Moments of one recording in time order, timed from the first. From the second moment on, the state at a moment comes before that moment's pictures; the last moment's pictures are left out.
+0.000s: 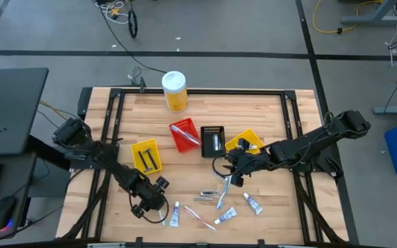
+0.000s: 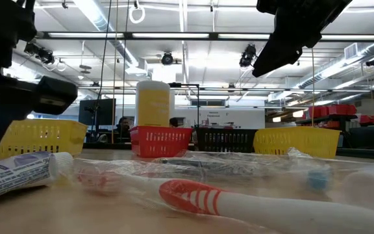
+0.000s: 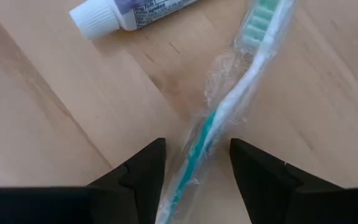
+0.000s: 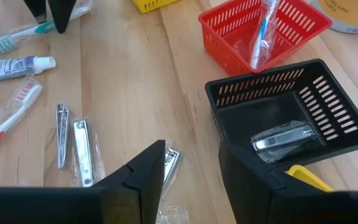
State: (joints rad) left arm -0.63 1.65 0.78 -0.26 0.02 0.03; right arm 0.35 1.38 0.90 -0.38 0.39 0.40
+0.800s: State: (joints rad) left arm -0.67 1.66 0.95 -0.41 -0.01 0.07; right arm 0.35 1.38 0.90 -0.38 0.39 0.40
